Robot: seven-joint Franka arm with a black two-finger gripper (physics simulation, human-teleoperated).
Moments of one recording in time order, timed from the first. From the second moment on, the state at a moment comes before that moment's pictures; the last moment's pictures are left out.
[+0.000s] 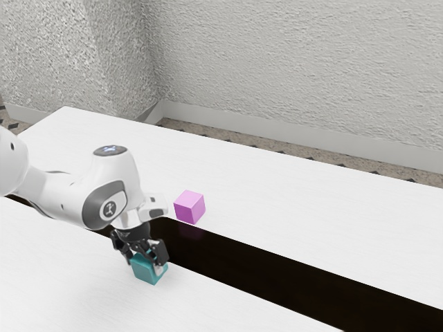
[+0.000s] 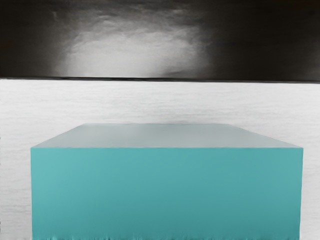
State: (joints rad) arm 0.17 0.04 -0.23 -2.50 -0.10 2.47 0.01
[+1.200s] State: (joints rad) arm 0.16 0.07 -0.23 -2.47 -0.05 2.52 0.05
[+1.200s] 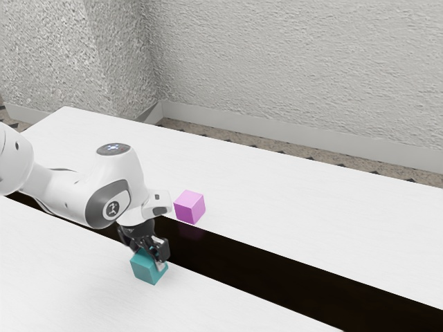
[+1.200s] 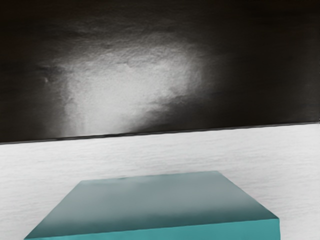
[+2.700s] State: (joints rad) arm 0.26 0.35 -0.21 -1.81 0.01 2.14 0.07
